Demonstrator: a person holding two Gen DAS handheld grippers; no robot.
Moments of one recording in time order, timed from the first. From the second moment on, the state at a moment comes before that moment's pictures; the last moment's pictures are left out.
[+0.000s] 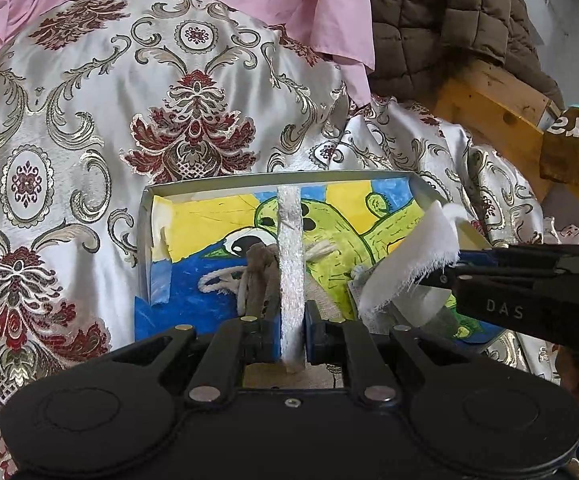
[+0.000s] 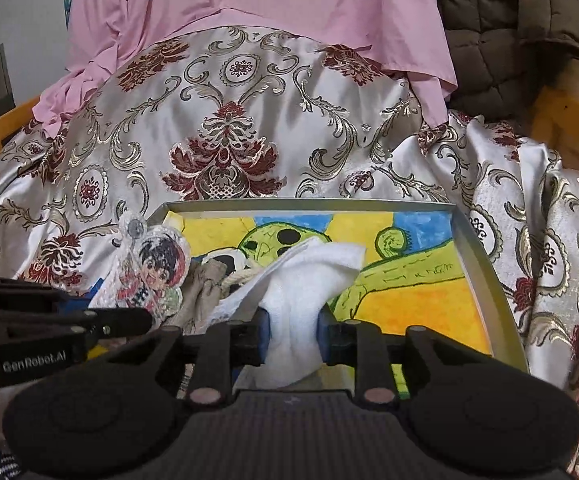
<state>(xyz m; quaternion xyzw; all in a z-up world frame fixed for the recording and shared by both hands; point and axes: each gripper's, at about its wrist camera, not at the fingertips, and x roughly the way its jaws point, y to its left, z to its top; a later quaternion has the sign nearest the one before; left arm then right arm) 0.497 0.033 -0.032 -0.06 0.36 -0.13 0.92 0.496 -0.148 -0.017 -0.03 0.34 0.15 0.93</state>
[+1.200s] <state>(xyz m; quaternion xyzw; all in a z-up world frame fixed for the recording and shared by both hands) 0.410 0.041 0.024 -0.10 0.30 -0.05 0.95 0.396 -0.189 0.065 0.01 0.25 0.14 0.96</state>
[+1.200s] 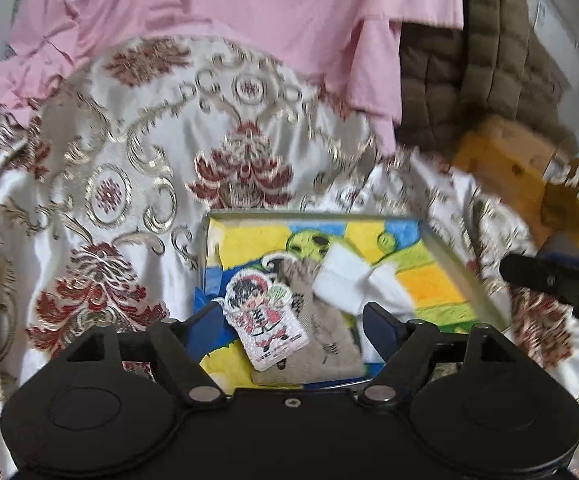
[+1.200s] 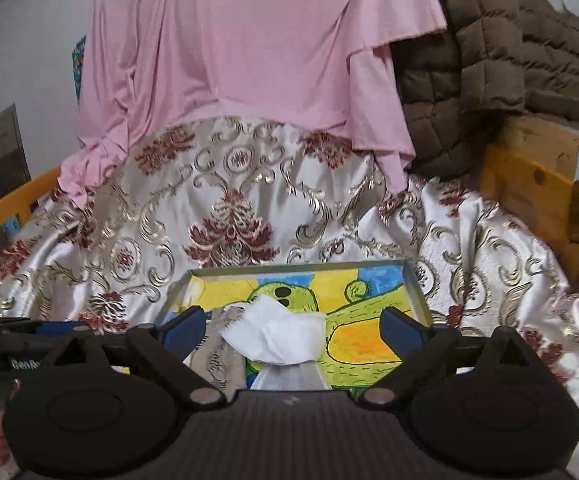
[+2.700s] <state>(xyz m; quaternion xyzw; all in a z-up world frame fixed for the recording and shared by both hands) 0.110 0.004 0.043 -0.06 0.16 -0.12 0.98 0.082 -0.212 0.084 -0.06 0.14 0.06 0.99</state>
